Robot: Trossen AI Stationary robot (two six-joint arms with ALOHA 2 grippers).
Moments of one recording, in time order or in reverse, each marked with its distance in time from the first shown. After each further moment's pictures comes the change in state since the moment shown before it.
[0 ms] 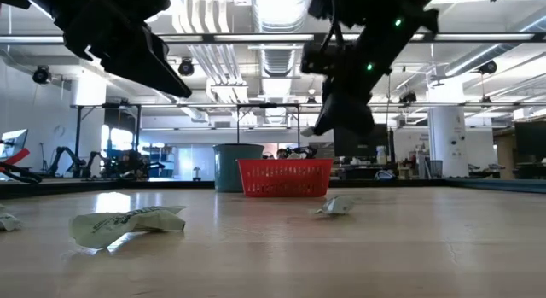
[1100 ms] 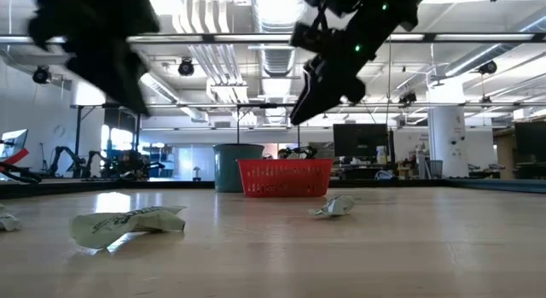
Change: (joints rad) left arm 0.027 -0.028 0.087 -0.380 0.168 -0.193; right arm -0.124 -0.050 0.031 0.095 -0.425 -0.139
